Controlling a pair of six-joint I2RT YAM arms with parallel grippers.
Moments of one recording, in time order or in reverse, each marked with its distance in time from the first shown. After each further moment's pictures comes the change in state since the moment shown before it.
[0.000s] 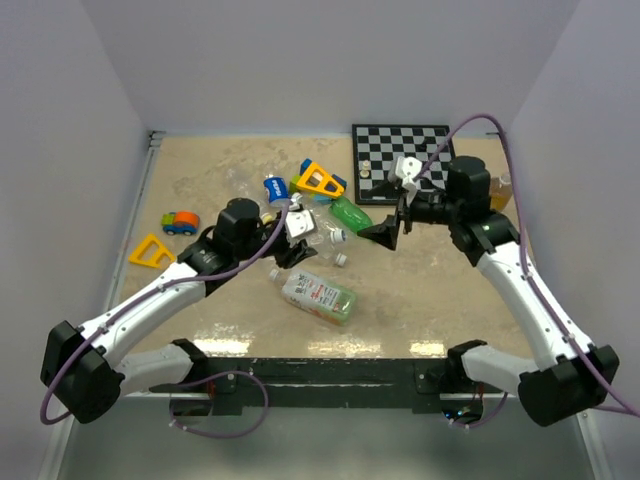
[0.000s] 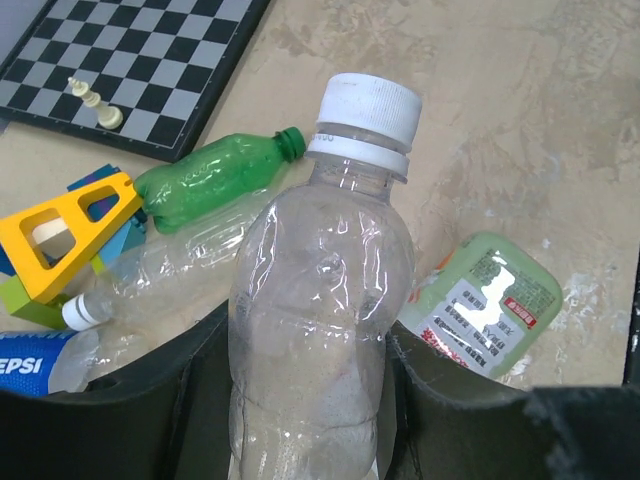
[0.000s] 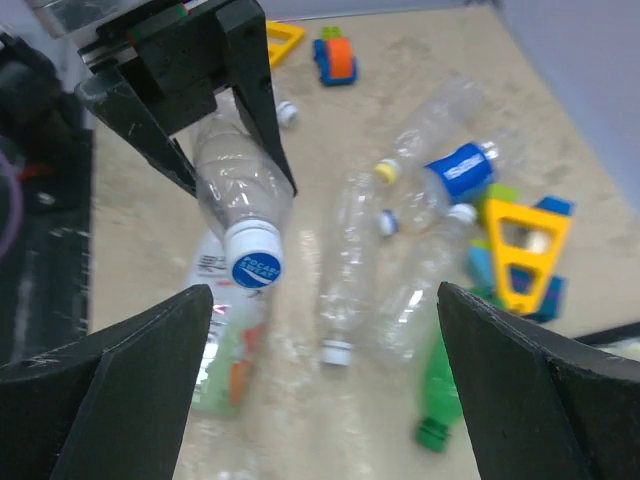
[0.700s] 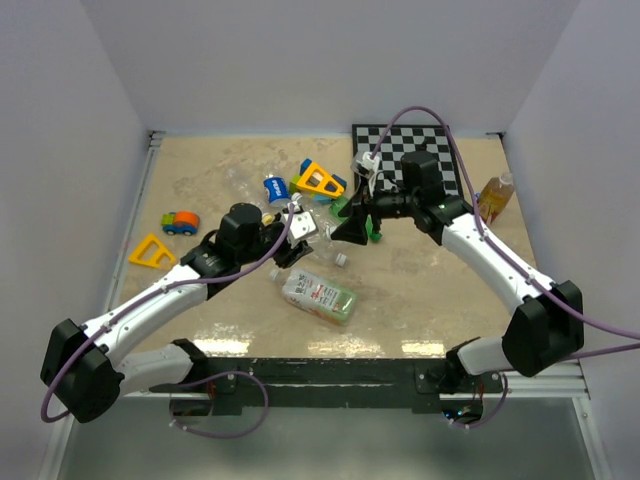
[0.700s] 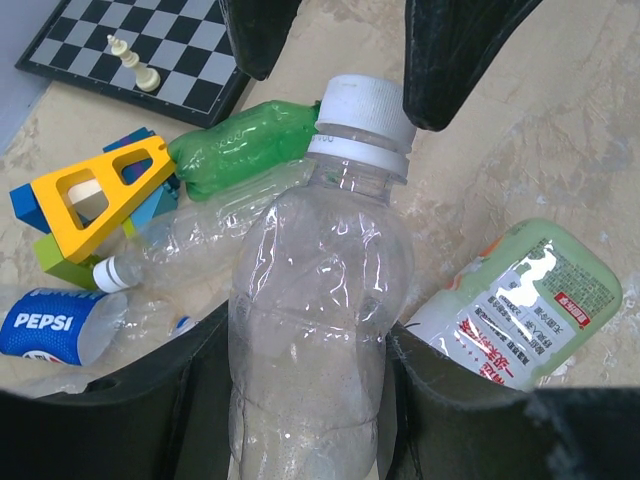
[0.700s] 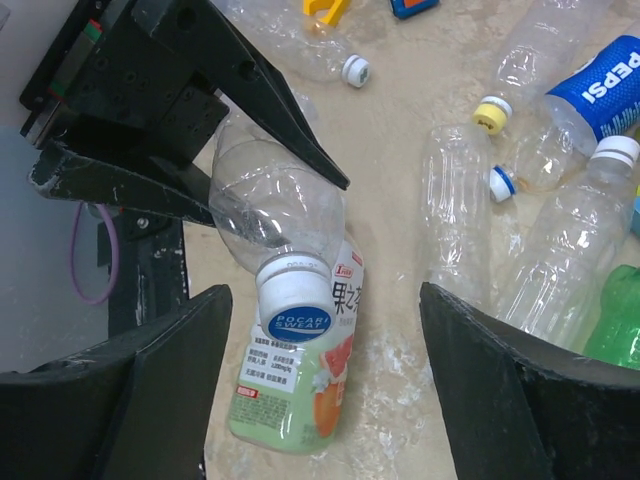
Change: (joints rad) left arm -0.013 0.001 -0.048 0.037 -0.136 0.016; right arm 0.126 0.276 0.035 0.067 0.002 0.338
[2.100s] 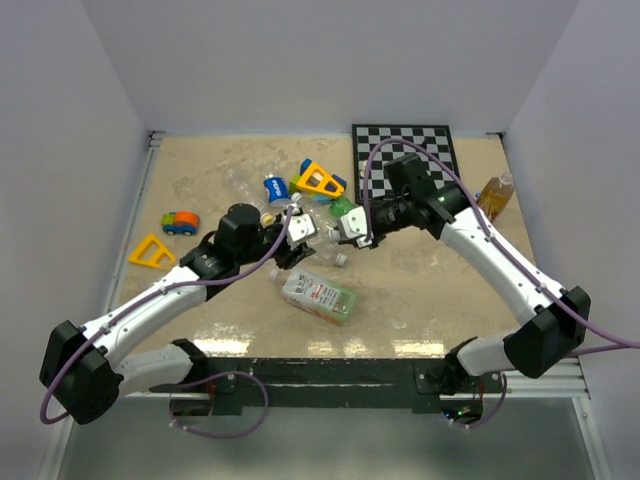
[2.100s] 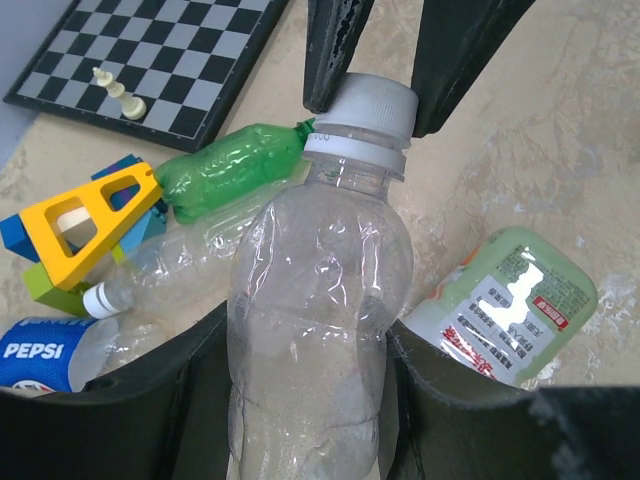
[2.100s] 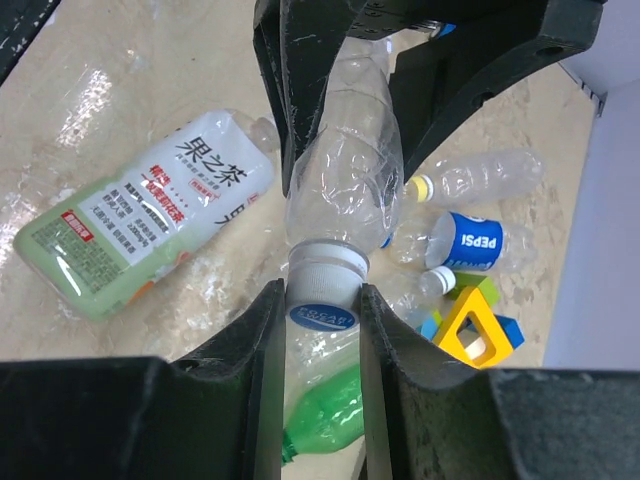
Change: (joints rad) left arm -0.001 -0.006 -0.010 0.019 0.058 0.007; right arm 0.106 0.001 0.198 -0.571 0.072 -1.264
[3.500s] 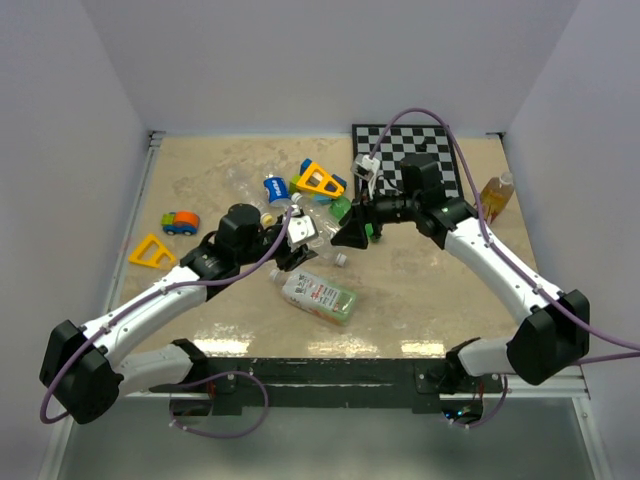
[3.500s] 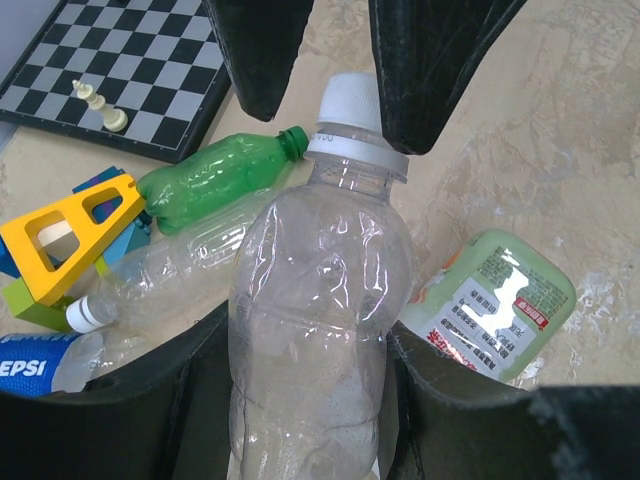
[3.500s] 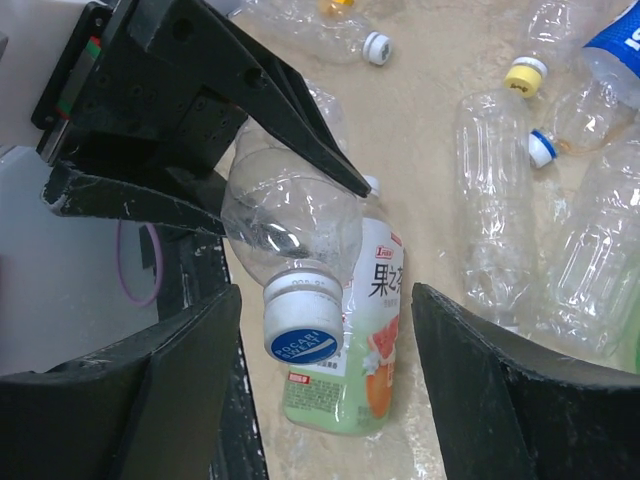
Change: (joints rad) left arm 0.001 -0.003 0.000 0.012 0.042 -0.007; right arm -0.083 -0.045 -0.189 0.483 -0.032 1.364
